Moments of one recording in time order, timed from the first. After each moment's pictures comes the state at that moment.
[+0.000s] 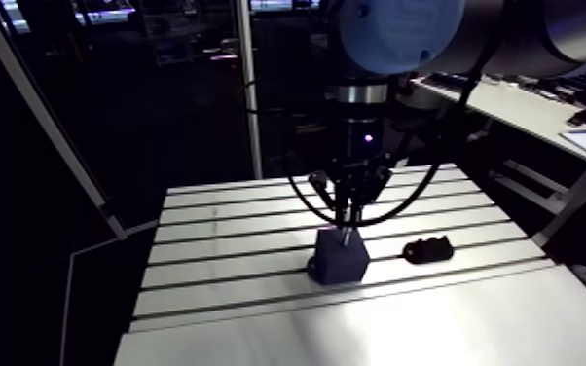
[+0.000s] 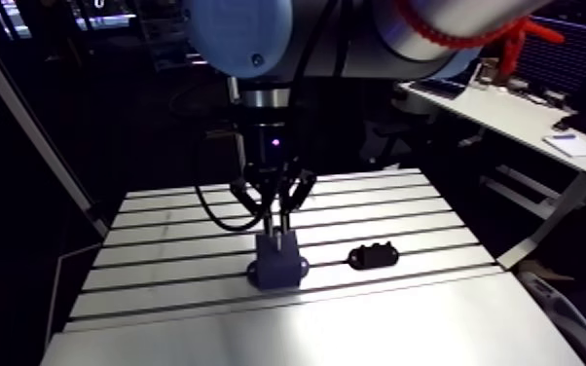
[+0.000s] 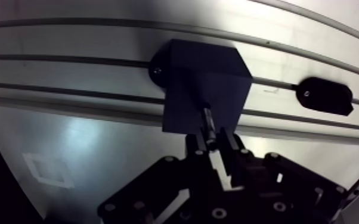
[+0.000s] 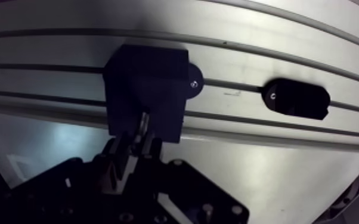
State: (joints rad) arm -0.17 -1.33 1.84 -1.79 -1.62 -1.87
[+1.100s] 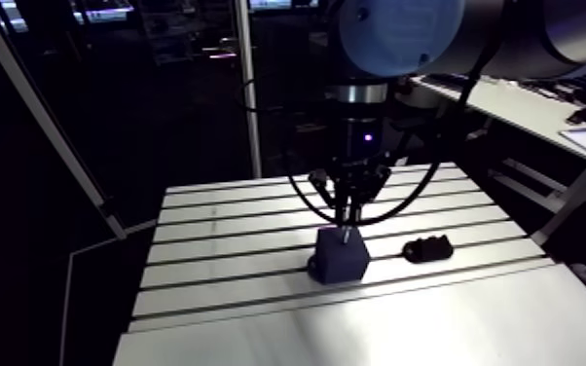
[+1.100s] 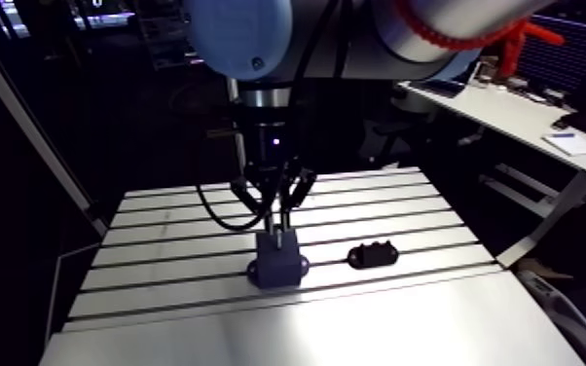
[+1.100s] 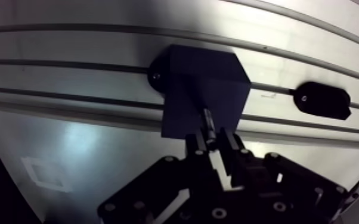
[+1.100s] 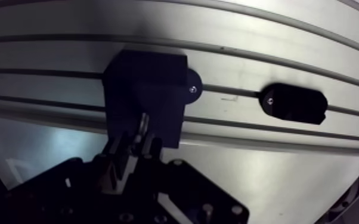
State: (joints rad) arm -0.18 -1.33 1.84 -1.81 -1.62 -1.87
